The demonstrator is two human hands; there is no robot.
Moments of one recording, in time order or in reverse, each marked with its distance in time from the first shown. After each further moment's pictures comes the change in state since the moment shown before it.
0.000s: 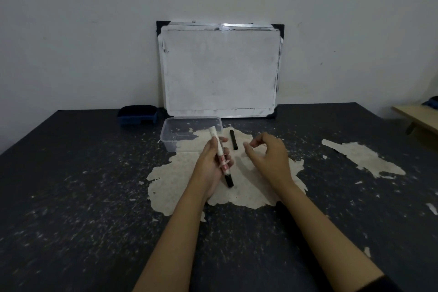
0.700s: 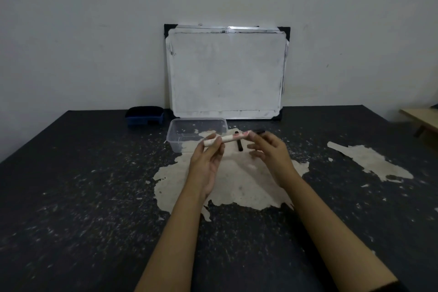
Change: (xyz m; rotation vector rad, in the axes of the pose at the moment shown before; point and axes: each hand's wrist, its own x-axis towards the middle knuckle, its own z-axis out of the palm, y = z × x) left_hand 0.001 0.011 -0.014 -0.285 0.128 0.081; right_hand 0.012 -0.017 -0.005 0.826 -0.240 0.373
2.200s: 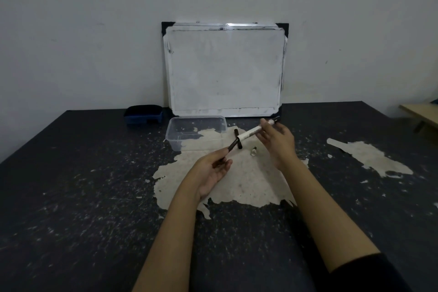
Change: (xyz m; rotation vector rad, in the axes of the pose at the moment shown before) left_hand 0.001 -0.001 -0.010 0.204 0.035 -0.387; right_hand 0.032 -0.008 -0.001 0.416 0.314 0.129
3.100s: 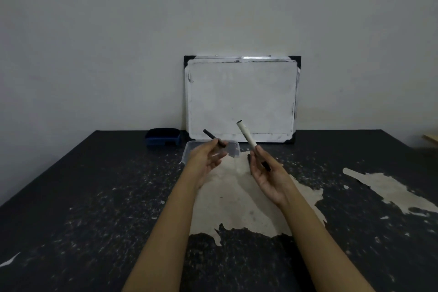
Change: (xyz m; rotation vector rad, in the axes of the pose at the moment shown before) left_hand 0.000 0.077 0.014 0.256 0.128 0.296; right_hand -0.030 0.008 0.024 0.474 -0.341 0.430
